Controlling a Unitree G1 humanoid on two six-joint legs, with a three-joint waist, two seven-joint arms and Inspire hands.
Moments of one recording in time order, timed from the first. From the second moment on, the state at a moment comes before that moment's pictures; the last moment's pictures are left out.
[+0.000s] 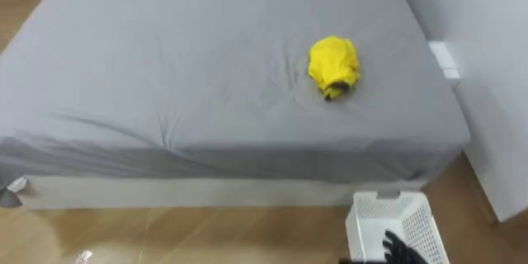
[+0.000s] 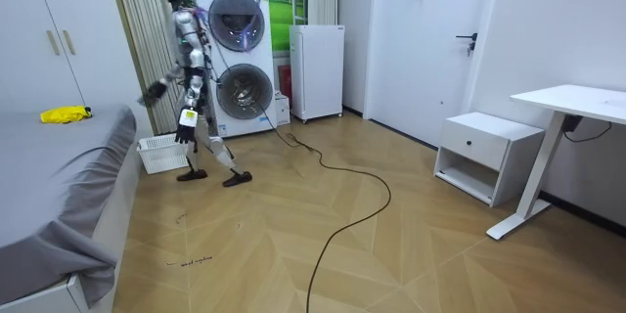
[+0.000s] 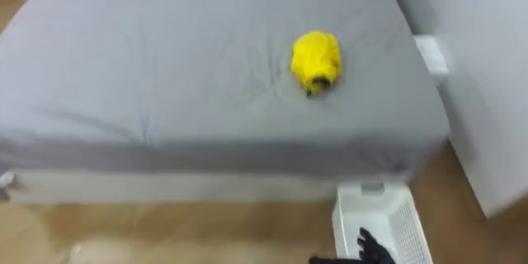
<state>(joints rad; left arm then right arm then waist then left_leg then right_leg) 0.21 0.19 0.05 1.09 -0.09 -0.15 0.15 0.08 -0.22 0.01 0.72 0.20 -0.12 0.01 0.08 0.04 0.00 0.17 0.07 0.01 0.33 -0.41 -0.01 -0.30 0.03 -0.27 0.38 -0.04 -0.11</state>
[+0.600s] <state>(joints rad) 0.25 0.16 0.07 0.94 -0.07 -0.06 0.11 0.01 -0.23 0.01 0.27 0.07 -0.08 -0.13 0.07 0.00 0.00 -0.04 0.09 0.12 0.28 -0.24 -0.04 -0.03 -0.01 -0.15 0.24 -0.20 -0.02</state>
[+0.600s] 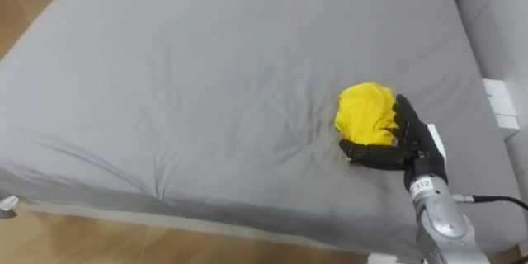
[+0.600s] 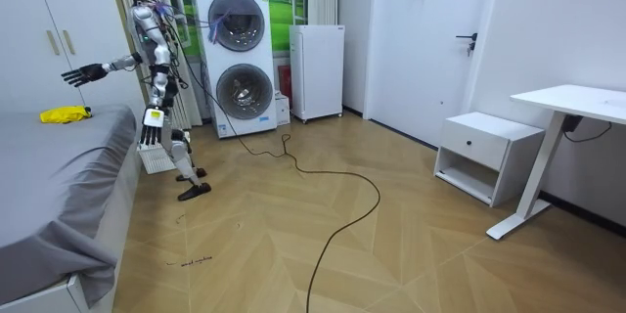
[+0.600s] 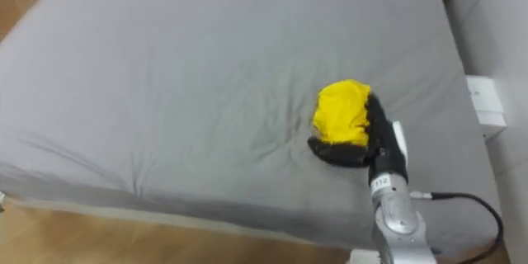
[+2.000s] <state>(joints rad) 0.12 0.24 0.01 1.01 -0.05 0.04 0.09 -0.52 -0.41 0.03 1.13 0.17 -0.03 -0.46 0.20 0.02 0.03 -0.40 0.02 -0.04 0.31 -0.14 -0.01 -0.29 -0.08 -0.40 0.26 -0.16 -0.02</state>
